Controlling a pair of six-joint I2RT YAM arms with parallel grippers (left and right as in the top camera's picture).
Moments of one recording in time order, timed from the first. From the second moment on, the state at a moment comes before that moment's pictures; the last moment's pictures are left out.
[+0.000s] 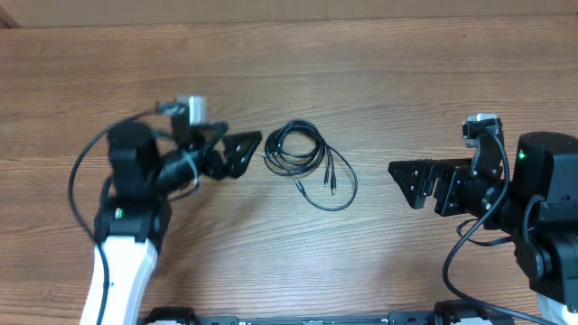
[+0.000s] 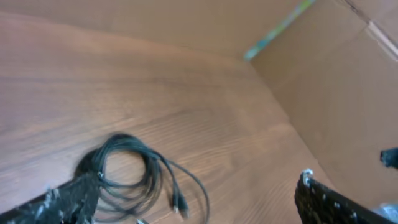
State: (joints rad) left arm -0.04 1.09 0.84 -0.19 0.76 -0.37; right arm 0.07 0.93 1.28 -1.11 -0.48 0.23
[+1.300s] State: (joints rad) left arm -0.46 2.18 1.66 -1.04 0.07 -0.84; right arm 0.07 1.11 1.28 -1.18 -0.38 0.33
